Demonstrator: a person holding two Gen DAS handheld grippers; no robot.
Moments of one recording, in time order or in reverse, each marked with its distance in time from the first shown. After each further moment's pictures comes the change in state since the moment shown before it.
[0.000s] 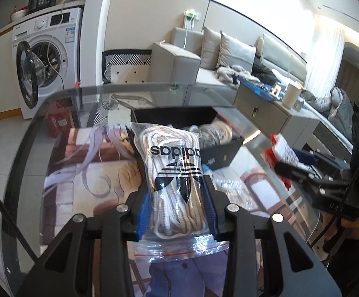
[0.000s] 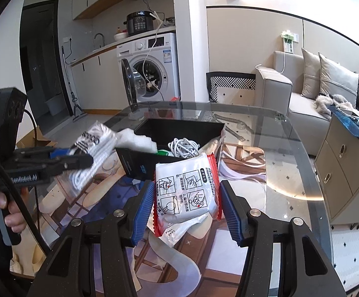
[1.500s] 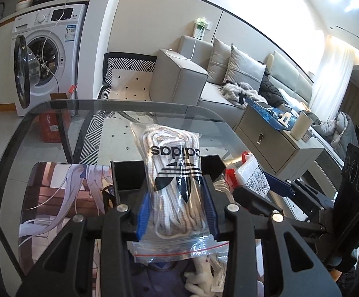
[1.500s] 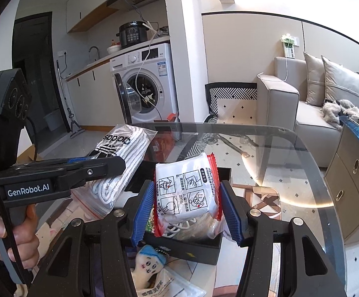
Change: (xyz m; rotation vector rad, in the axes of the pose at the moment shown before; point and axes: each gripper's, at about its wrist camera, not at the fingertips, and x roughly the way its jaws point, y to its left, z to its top) left arm 0.076 0.004 0.079 -0.098 -0.033 -0.015; right arm 0.098 -0.020 0.074 0.030 -0.049 0.006
